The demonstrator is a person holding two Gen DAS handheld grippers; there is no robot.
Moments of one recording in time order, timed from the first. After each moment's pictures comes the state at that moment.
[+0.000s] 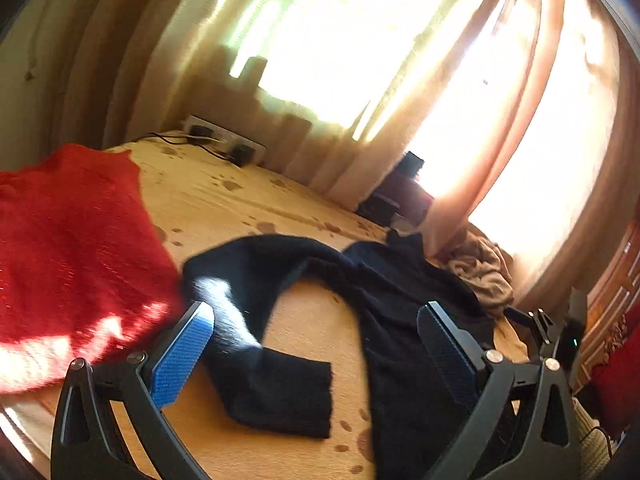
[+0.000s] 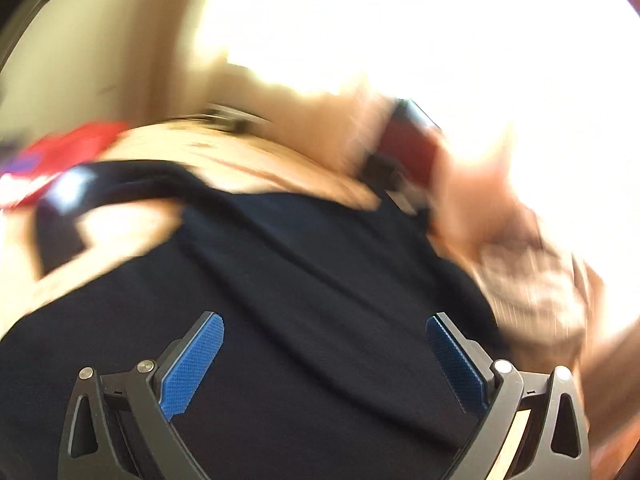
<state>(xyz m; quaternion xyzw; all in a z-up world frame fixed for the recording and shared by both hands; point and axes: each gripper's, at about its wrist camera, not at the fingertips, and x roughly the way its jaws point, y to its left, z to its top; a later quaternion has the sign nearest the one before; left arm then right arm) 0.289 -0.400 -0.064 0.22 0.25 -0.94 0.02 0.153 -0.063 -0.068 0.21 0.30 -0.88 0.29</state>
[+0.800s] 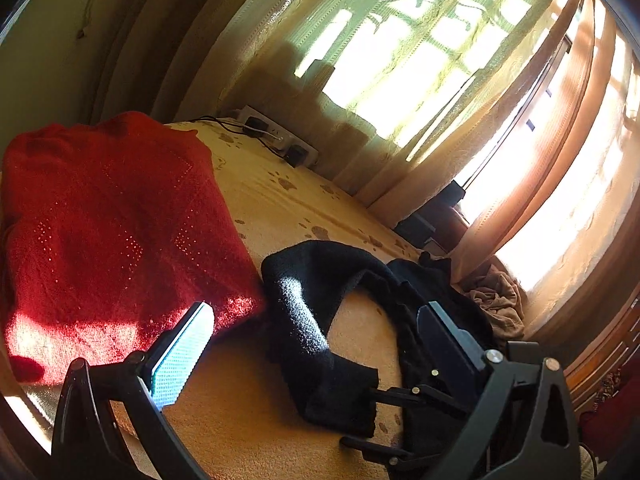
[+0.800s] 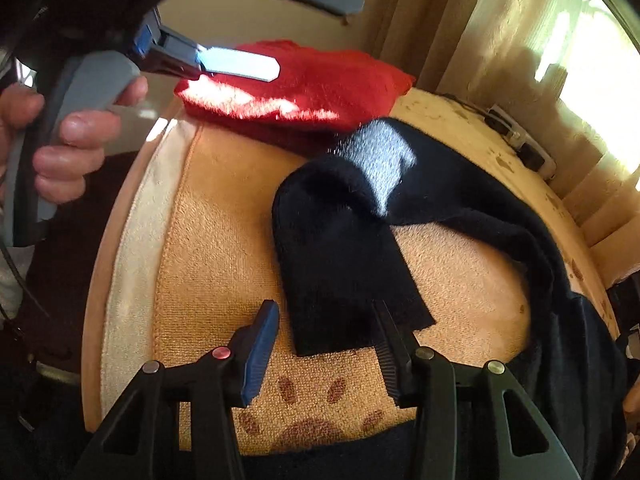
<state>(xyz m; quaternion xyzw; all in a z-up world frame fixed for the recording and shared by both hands) 0.304 -0.445 -0.088 0.22 0.32 -0.92 0.06 0.225 -0.259 -0.134 0.29 0.37 -0.69 0.54</state>
